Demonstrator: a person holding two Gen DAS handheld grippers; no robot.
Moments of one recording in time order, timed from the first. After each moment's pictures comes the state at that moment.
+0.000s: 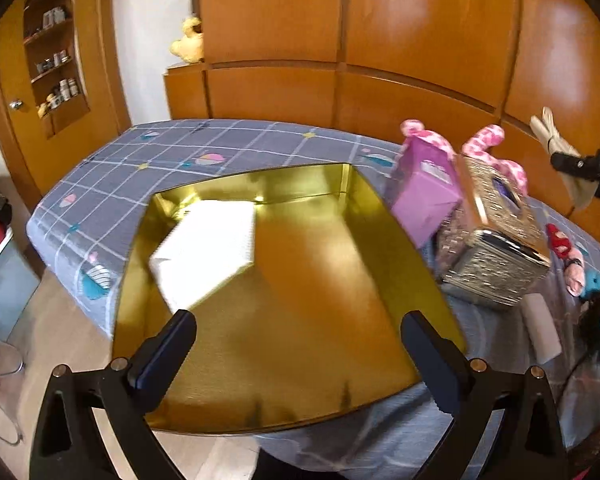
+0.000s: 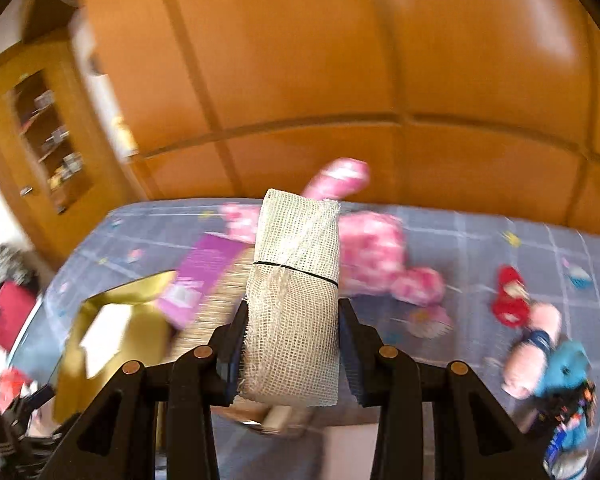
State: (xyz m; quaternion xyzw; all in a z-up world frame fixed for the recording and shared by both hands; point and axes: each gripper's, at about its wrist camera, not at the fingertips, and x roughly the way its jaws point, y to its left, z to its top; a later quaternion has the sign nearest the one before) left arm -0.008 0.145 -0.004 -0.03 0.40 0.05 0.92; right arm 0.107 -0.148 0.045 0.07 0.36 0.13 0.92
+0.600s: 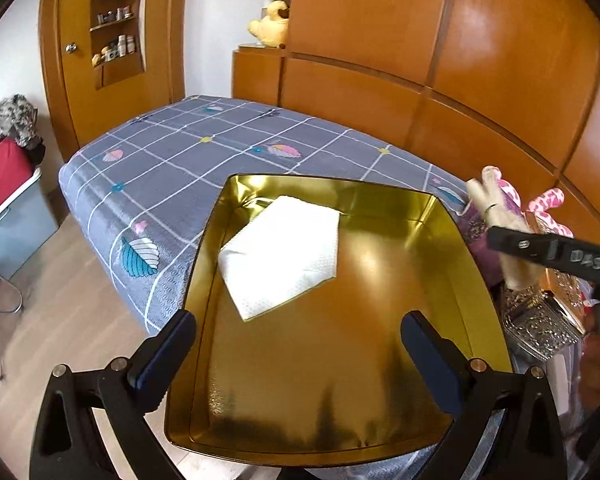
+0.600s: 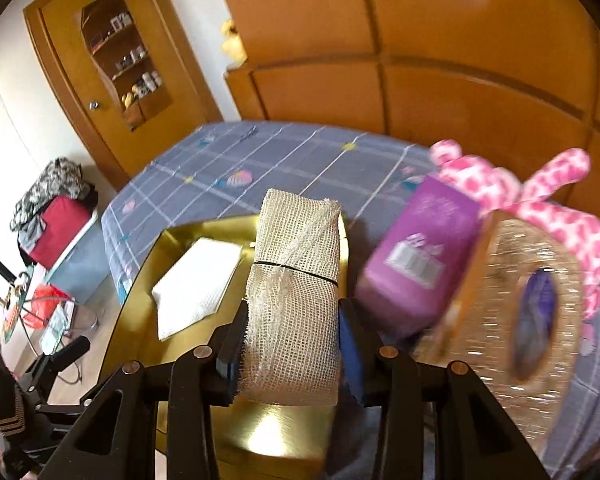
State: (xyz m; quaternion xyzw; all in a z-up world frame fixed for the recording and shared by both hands) left arm -0.005 0.225 -0.011 -0.12 0.39 0.13 0.91; right arm 0.132 0.032 0.000 0.00 0.44 0.27 0.86
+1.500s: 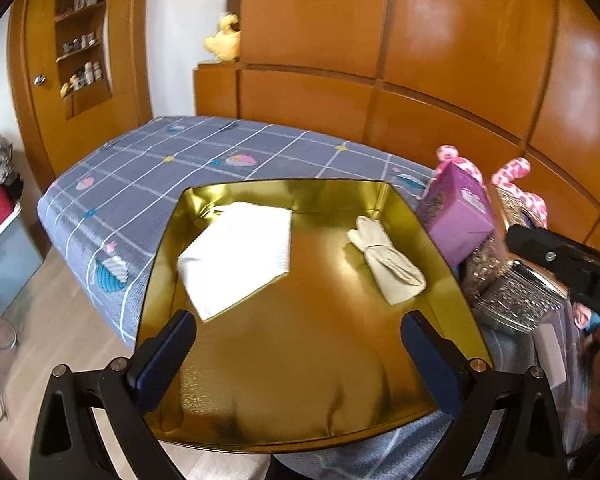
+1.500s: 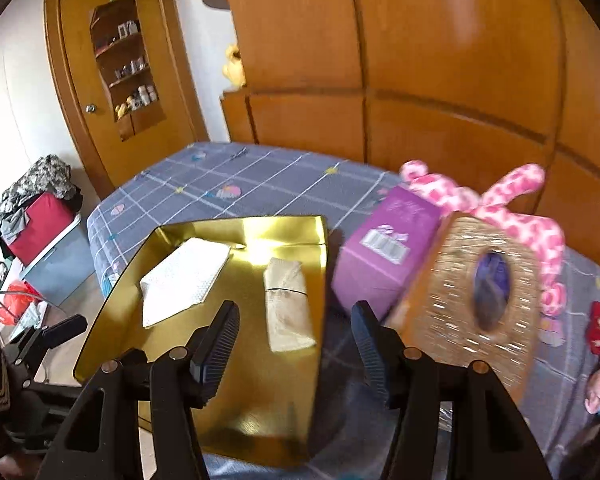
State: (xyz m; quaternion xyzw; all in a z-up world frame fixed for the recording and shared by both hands) left arm -0.008 0.192 -0.009 -0.08 0.38 0.09 0.92; right arm 0.070 0.004 0.009 -0.03 0.36 0.23 0.90
